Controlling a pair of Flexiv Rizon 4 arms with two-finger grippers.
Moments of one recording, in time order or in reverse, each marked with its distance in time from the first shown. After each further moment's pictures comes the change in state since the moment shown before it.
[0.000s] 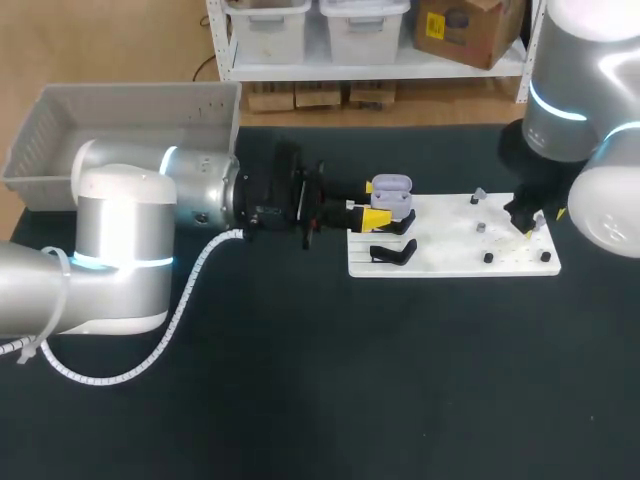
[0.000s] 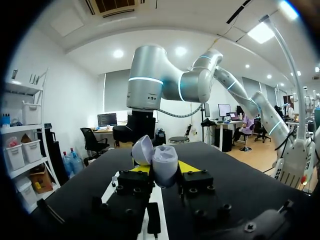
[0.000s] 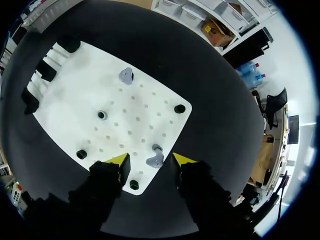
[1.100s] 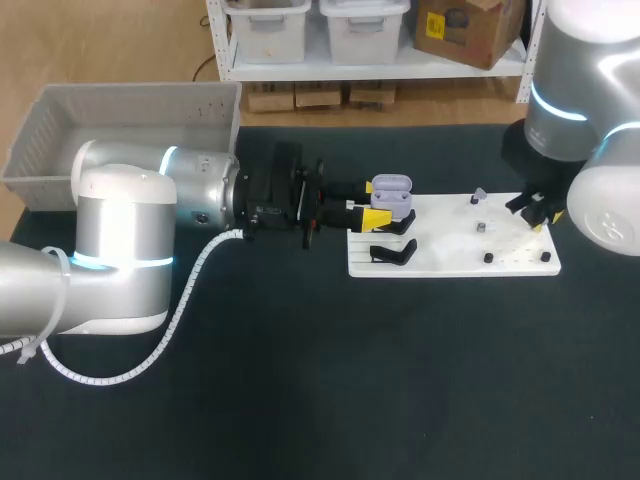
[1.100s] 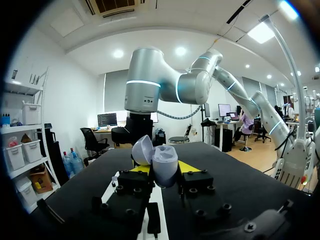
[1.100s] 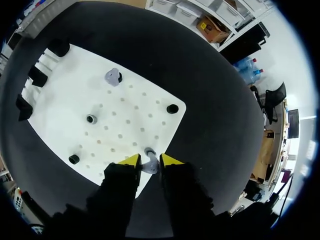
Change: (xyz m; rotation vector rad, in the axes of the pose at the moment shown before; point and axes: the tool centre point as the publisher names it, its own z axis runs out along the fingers) left arm 0.000 0.000 0.000 0.000 0.000 0.000; right arm -0.002 -0.009 0.007 0.011 0.004 0.041
